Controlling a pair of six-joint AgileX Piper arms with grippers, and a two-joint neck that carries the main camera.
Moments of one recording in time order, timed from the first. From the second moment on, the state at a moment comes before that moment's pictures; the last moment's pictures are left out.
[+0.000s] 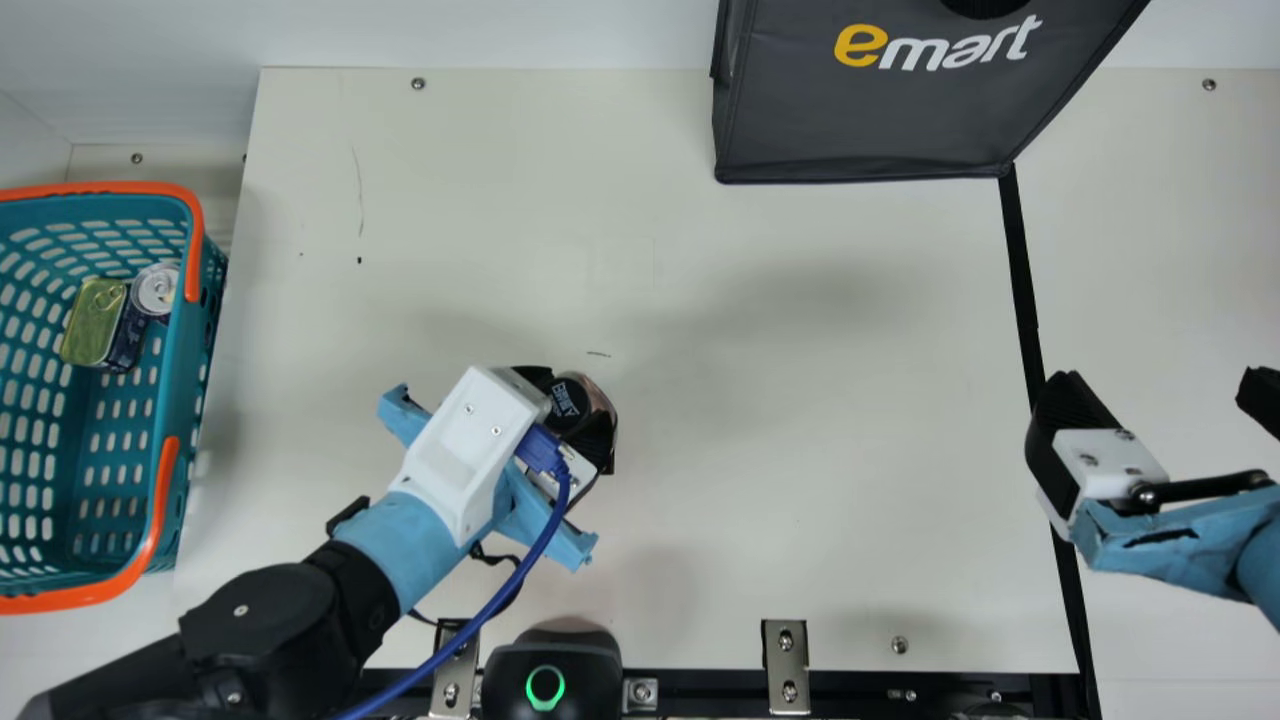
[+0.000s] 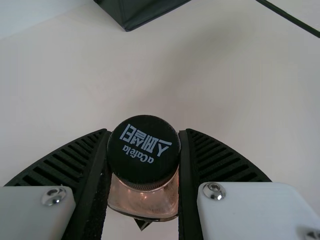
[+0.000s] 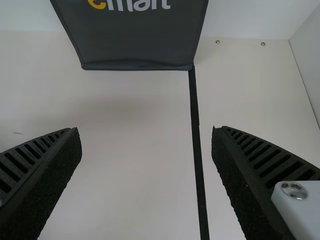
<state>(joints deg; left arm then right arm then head) -61.0 68.1 -38.0 51.1 23.2 -64.0 0.6 42.7 -69.8 -0.7 70.0 -2.3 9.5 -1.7</state>
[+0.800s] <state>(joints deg) -54.1 63.9 -34.1 38.2 13.5 -44.5 0.6 42.7 -69.8 -0.7 70.0 -2.3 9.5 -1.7</state>
